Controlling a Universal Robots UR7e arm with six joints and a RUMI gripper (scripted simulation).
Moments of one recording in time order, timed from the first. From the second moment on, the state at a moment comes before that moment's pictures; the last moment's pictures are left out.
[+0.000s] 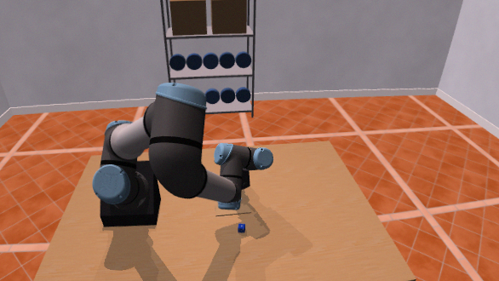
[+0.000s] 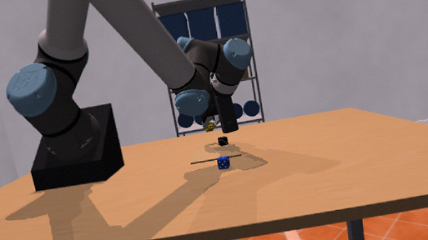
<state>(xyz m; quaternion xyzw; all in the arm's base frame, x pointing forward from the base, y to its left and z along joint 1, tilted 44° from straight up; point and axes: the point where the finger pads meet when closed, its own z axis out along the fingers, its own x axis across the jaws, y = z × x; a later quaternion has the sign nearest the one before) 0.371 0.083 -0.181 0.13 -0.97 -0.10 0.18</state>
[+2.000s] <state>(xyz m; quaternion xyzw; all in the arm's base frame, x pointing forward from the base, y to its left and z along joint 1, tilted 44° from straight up) 0.371 0.062 -0.203 0.13 -0.97 -0.10 0.18</state>
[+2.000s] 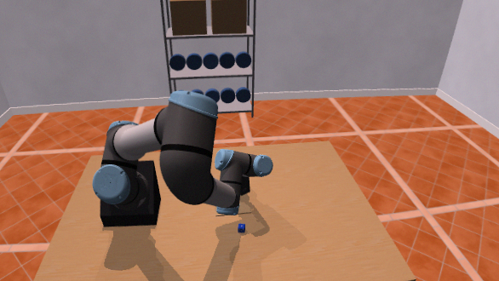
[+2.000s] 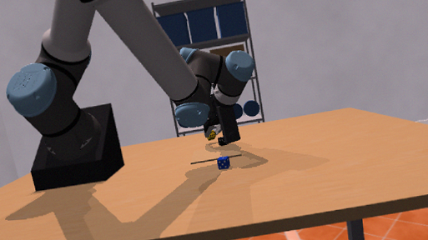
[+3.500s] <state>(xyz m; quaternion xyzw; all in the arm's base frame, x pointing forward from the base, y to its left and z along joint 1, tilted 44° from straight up) 0.371 0.055 -0.211 0.13 -0.97 -0.10 0.18</state>
